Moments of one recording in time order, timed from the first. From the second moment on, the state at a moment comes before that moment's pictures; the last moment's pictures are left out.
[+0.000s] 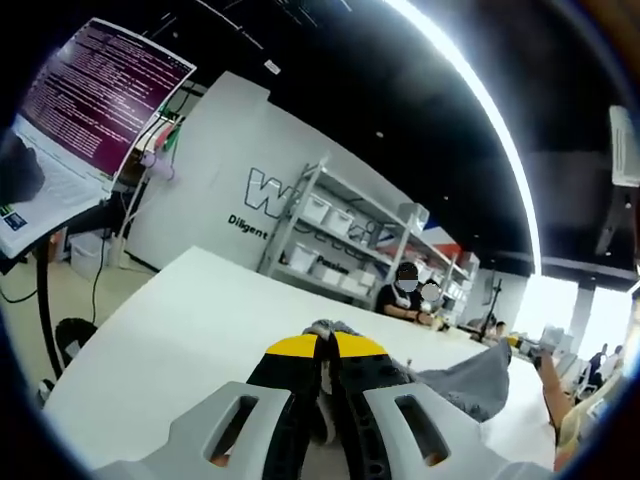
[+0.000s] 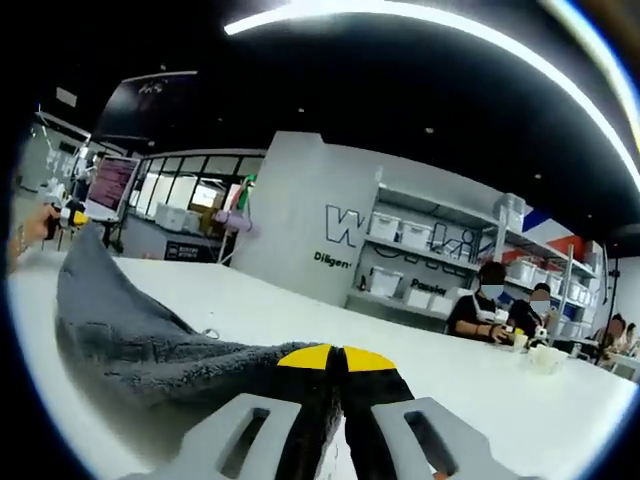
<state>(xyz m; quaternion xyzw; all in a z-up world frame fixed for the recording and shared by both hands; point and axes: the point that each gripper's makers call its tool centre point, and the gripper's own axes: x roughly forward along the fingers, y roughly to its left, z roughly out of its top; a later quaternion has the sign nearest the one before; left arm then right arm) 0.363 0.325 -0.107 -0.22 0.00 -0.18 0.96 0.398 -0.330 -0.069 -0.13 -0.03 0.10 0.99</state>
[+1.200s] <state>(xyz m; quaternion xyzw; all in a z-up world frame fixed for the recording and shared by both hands) 0.383 0.331 -0.177 -0.15 0.13 -0.13 0.97 0.440 -0.325 -0.170 -0.30 0.13 0.10 0.94</state>
